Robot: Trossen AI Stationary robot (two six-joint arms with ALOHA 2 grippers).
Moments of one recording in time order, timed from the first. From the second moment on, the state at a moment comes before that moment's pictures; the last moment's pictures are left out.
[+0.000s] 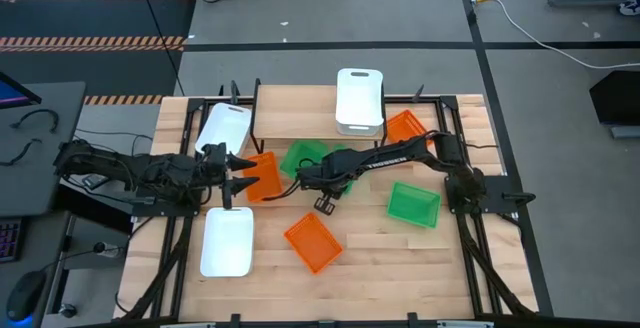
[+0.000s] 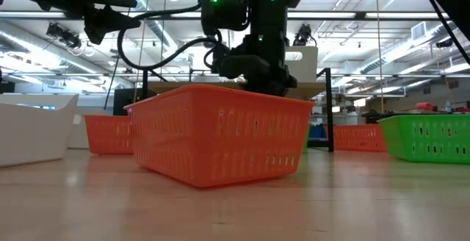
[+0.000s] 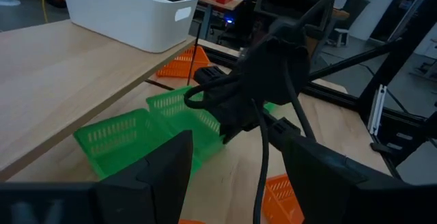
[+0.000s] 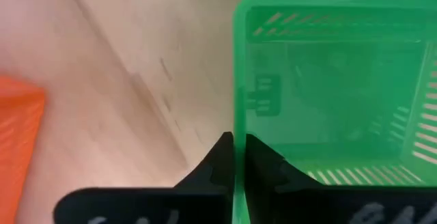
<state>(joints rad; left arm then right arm) -0.20 0.52 0.39 -0.07 -0.41 -0.35 0.02 2.14 1.73 -1.07 0.09 0.53</state>
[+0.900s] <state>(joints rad) -0.20 0.52 0.39 -0.07 -0.41 -0.36 0.19 2.09 2.33 -1.31 0.17 0.11</state>
